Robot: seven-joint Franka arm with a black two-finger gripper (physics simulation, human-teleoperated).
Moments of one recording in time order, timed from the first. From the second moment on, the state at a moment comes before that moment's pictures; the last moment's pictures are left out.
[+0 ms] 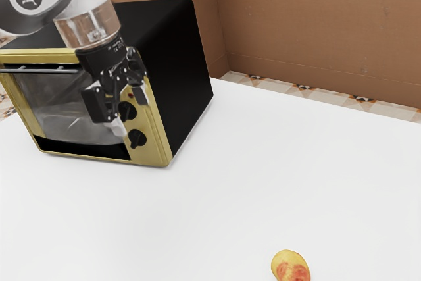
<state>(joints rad) -0.39 -0.13 0.43 -1.51 -0.02 1.44 -1.92</state>
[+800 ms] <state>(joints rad) -0.05 -0.18 0.45 -1.58 0.10 1.90 -2.02</state>
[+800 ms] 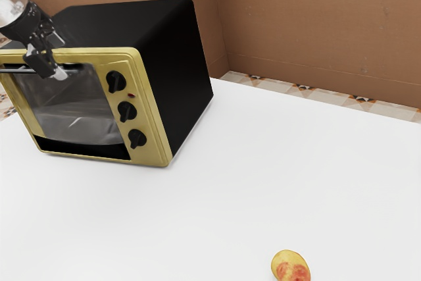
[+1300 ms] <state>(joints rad) 0.11 -0.12 0.45 -1.62 0.10 2.11 -1.98</state>
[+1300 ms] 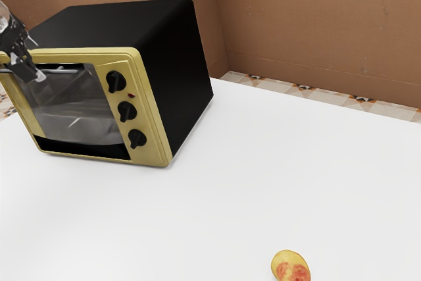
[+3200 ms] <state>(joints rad) 0.15 -0.17 0.45 -1.86 0.06 2.20 -1.68</state>
